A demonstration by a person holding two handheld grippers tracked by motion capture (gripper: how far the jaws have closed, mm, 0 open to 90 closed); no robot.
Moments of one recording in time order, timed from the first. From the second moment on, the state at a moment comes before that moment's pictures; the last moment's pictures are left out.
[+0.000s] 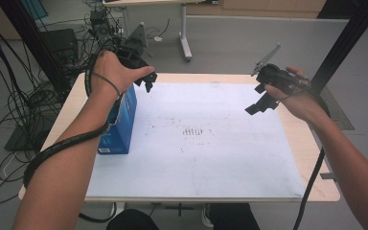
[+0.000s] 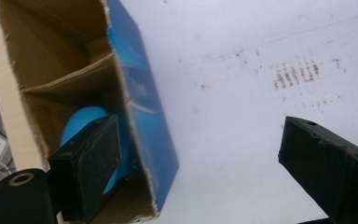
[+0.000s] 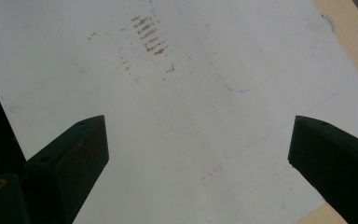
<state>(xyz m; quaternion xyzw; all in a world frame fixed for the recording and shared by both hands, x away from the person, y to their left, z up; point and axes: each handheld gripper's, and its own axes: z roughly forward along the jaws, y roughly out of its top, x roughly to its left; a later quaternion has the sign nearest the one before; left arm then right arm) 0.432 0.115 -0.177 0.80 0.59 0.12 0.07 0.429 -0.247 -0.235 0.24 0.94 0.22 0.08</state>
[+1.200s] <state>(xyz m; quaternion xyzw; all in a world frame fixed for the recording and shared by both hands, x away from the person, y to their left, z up) 0.443 0.058 -0.197 0.83 0.55 0.08 0.09 0.442 -0.253 -0.241 0.26 0.94 0.20 0.07</state>
